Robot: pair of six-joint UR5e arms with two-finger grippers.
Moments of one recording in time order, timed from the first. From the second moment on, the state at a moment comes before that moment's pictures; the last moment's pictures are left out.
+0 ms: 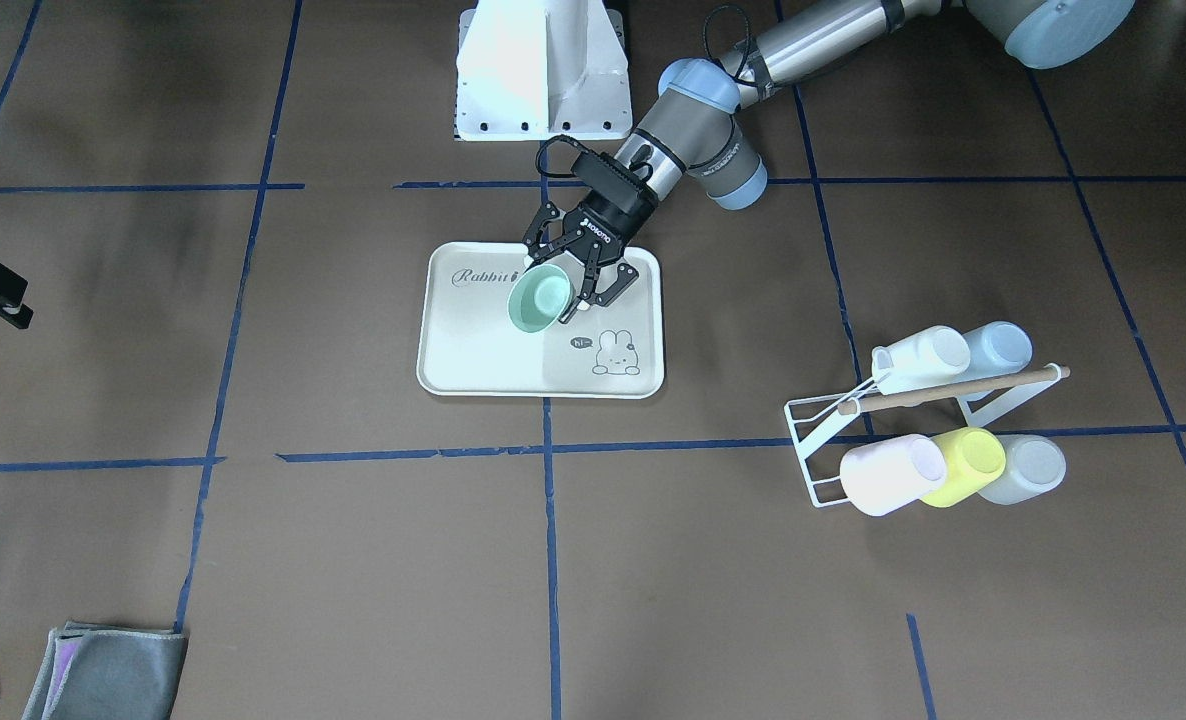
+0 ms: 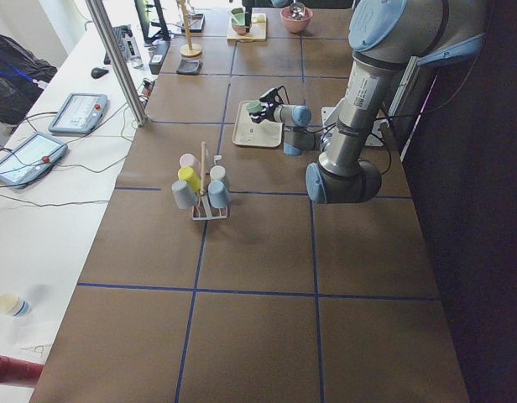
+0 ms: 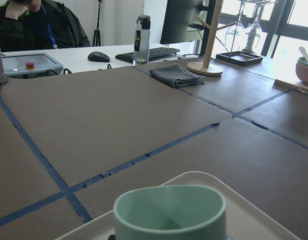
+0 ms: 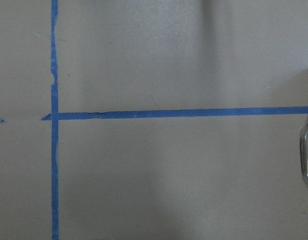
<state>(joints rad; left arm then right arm) -0.27 -2.16 -1.32 -2.96 -1.15 -0.58 1.17 -1.52 1.88 -1.50 2.26 0.61</state>
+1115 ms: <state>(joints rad) -0.27 -2.18 -1.31 -2.94 -1.15 -0.58 1.17 -1.52 1.88 -1.50 2.26 0.61</state>
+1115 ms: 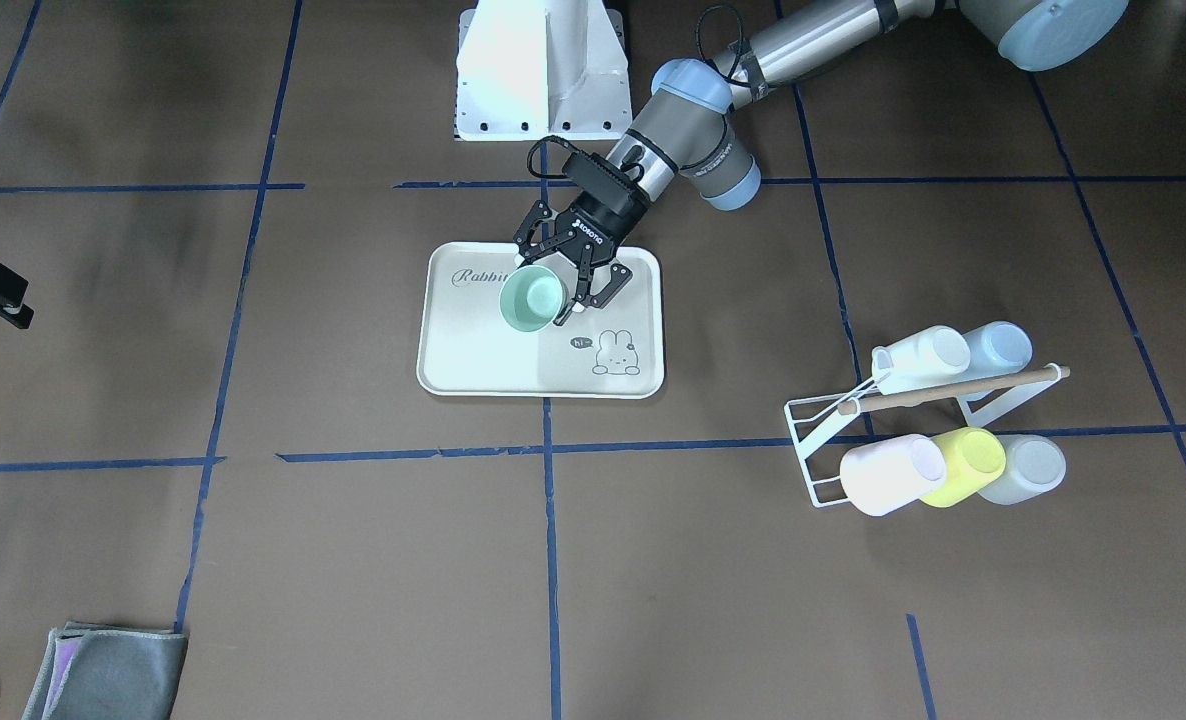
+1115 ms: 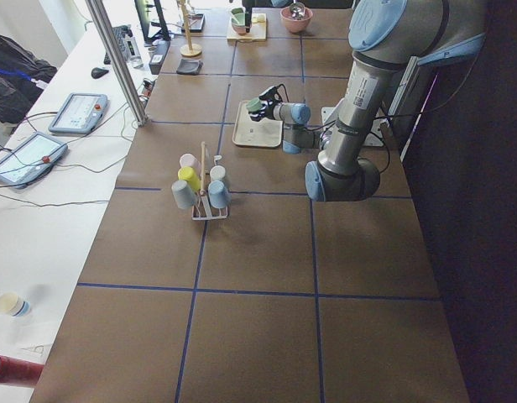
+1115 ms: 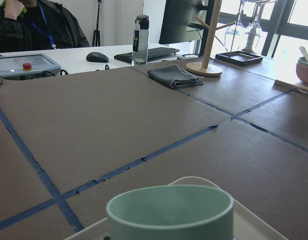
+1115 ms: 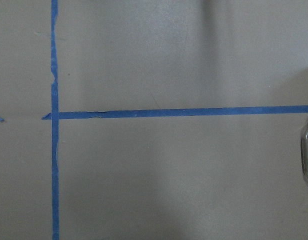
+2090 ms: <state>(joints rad) -0.28 -2.18 -1.31 -2.94 -1.15 -0.58 1.17 -1.52 1.88 -1.50 2.26 0.61</state>
